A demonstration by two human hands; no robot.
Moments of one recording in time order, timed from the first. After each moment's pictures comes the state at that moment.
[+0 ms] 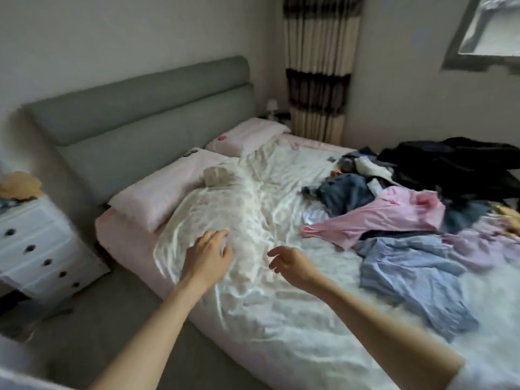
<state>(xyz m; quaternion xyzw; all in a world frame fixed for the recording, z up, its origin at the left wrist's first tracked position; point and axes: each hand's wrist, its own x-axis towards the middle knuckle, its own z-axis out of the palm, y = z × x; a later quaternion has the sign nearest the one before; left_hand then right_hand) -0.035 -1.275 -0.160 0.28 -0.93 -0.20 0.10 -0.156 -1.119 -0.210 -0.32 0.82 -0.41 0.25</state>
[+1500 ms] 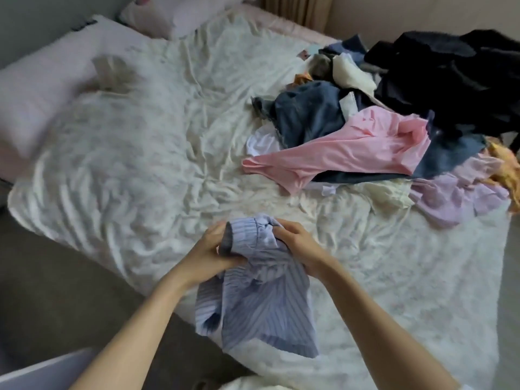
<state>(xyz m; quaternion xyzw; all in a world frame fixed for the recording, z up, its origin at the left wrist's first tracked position) -0.219 -1.161 -0.330 0.22 -0.79 -0.57 -0.08 -0.341 -0.998 -0.318 -0.15 0.67 -0.54 0.48</state>
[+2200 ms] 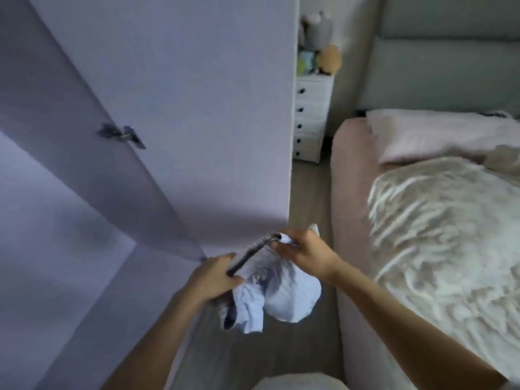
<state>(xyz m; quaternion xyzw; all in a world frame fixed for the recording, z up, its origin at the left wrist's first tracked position) 0.342 -1.189 -0.261 0.70 -0.63 -0.33 0.07 0.122 -1.236 -0.209 -0.78 0.44 -0.21 0.38</state>
